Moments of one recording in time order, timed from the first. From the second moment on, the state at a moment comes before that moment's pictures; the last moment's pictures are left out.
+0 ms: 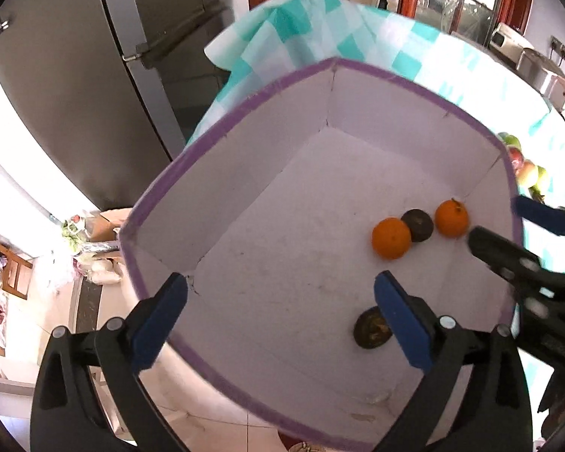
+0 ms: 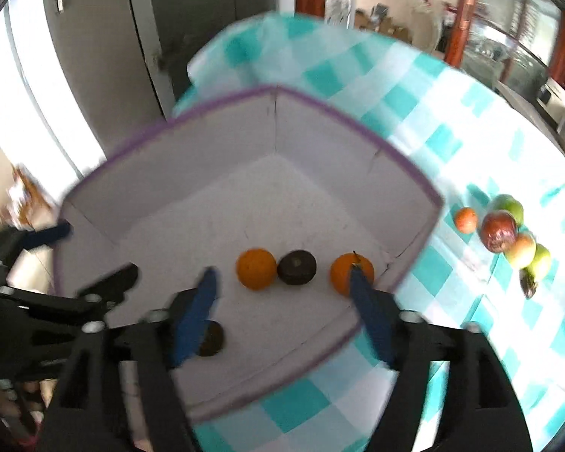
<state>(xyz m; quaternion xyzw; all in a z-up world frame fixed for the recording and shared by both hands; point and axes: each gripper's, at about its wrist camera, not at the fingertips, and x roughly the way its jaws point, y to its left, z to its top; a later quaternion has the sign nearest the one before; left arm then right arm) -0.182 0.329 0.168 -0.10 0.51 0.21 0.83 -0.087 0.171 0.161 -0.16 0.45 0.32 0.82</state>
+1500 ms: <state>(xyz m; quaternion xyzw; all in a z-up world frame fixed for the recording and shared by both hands) 0.072 0.065 0.060 0.01 0.53 -0.02 0.85 0.158 -0.118 0.021 -0.05 0.47 0.07 0.88</state>
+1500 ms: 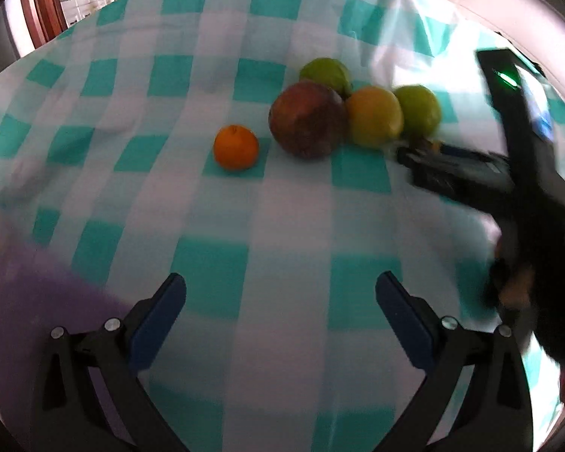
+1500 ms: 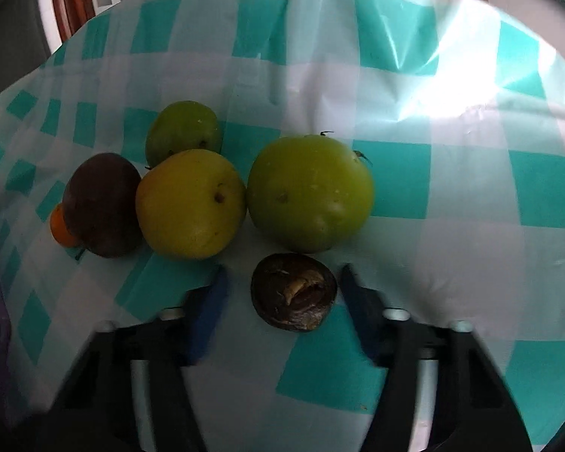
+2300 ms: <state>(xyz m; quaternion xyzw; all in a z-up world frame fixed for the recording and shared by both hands) 0.180 0.110 0.029 -0.02 0.49 0.03 0.87 0.129 -0.157 0.028 0.00 0.47 0.09 0.88</state>
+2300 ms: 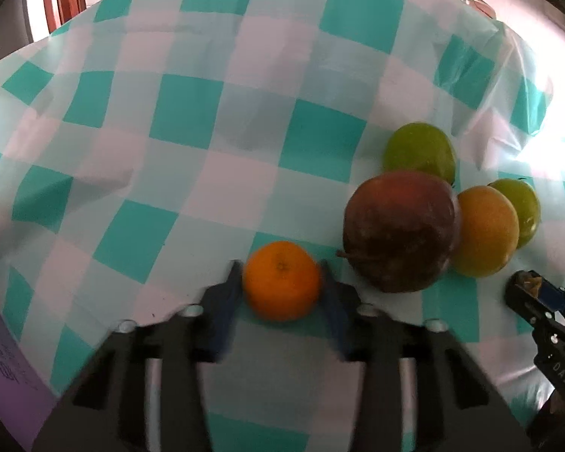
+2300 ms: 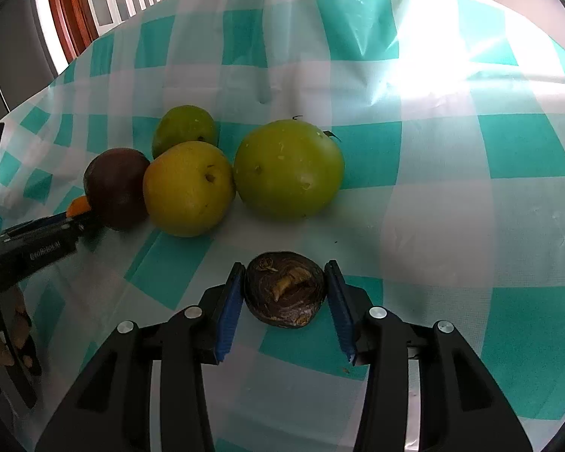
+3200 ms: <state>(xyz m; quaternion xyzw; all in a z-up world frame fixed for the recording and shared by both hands) 0.124 0.080 0.034 0.01 0.51 0.00 0.86 0.137 -0.137 0.024 -0.02 0.47 0.08 0.88</state>
